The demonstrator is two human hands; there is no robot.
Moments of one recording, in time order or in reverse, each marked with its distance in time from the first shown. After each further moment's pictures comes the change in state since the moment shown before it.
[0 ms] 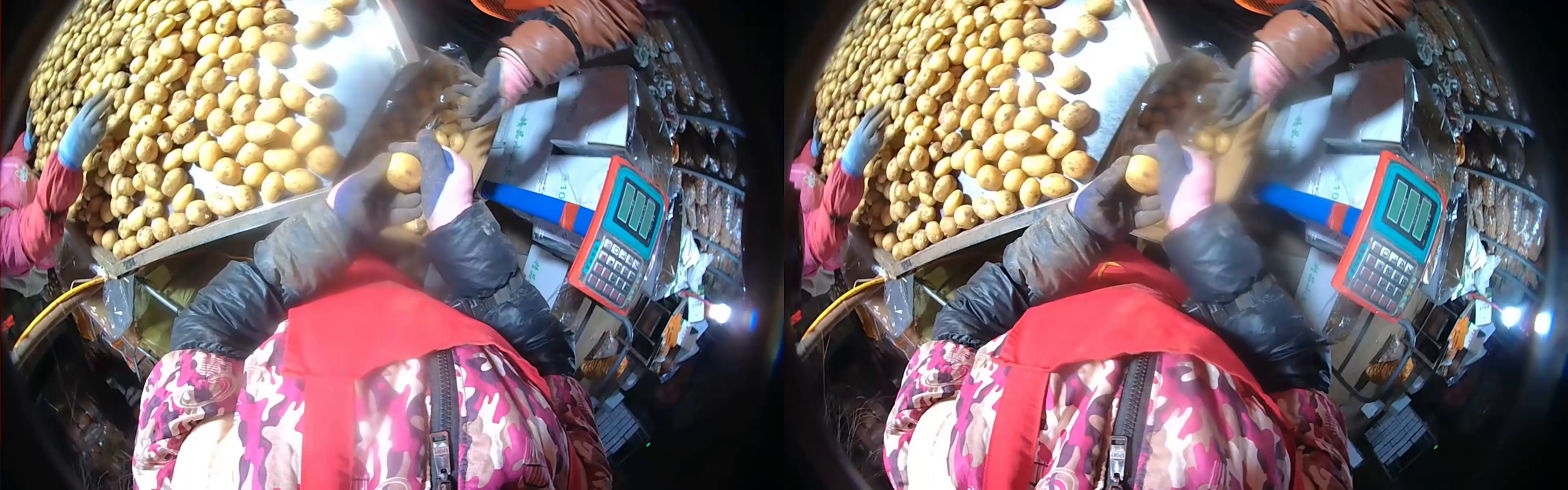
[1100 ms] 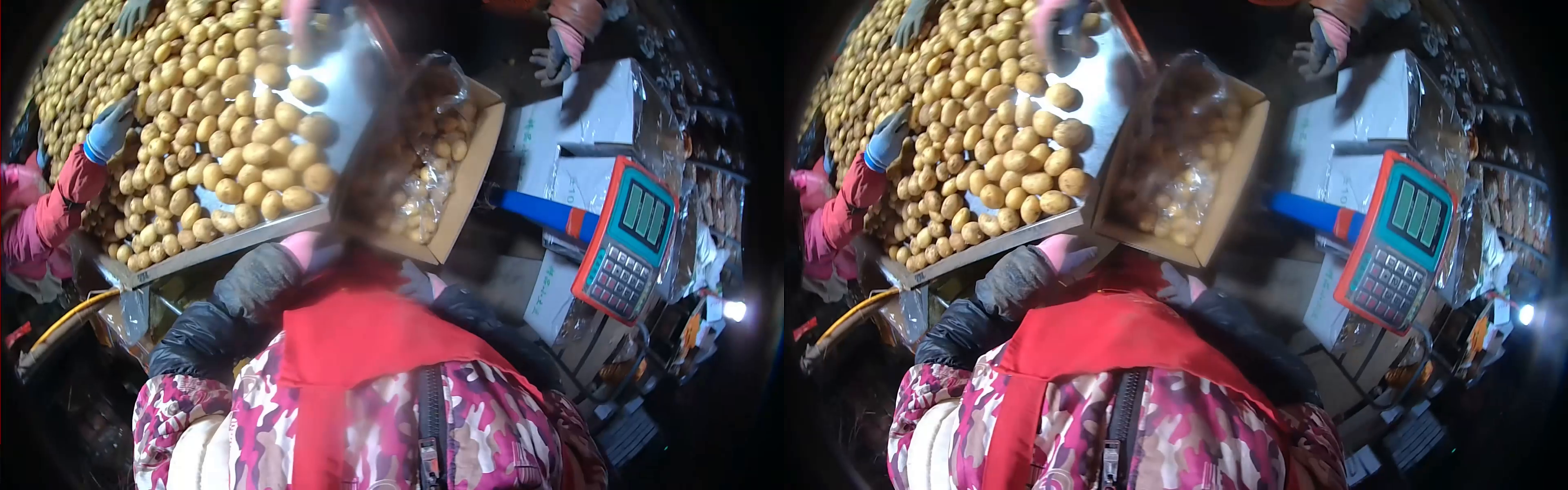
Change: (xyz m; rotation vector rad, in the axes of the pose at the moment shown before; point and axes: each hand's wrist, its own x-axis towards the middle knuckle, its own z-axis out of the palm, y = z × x) left_hand -0.072 0.021 -0.061 1.468 0.128 -0.179; right_hand -0.030 0.249 -0.109 -0.065 -0.364 0.813
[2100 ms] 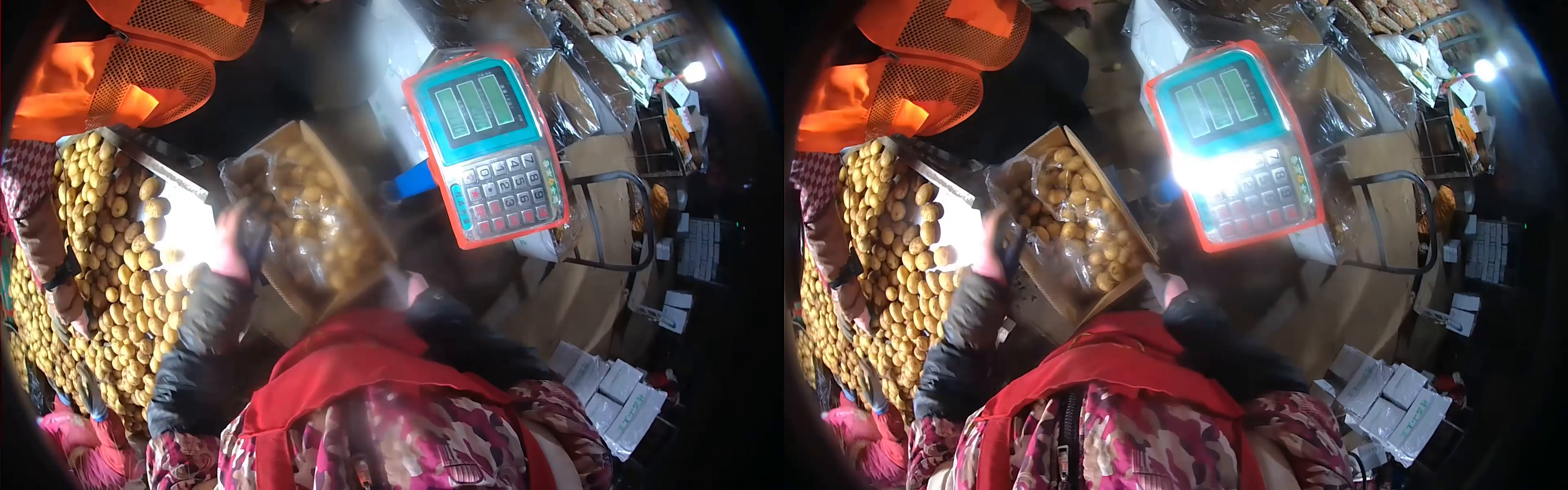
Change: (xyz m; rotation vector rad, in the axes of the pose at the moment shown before) left_hand 0.172 0.126 -0.017 0.586 0.557 0.874; right_hand -0.047 0.007 -0.060 0.700 0.469 -0.276
